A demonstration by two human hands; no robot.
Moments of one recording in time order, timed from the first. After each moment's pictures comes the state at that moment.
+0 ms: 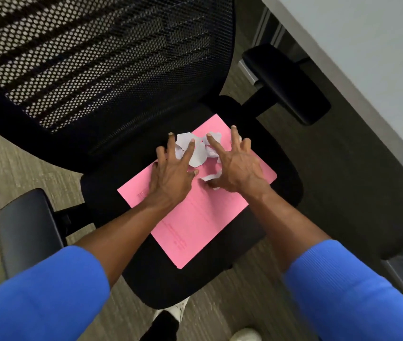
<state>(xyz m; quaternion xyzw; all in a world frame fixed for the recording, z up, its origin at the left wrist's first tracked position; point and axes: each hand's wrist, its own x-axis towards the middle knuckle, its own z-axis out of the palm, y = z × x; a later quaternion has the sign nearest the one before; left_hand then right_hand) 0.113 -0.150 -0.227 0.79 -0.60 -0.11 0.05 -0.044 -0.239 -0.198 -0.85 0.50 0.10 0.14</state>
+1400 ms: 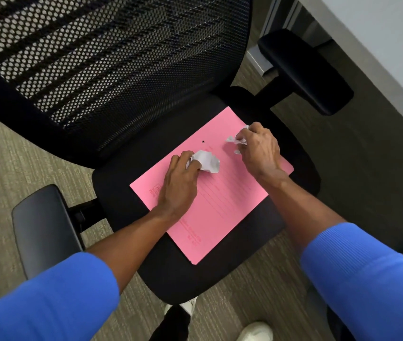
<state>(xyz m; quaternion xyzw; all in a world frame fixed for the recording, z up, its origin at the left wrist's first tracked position) 0.120 -0.112 -0.248 0.75 -0.62 -0.12 0.20 -0.050 -0.258 -0.224 -0.82 0.55 -0.08 0.12</state>
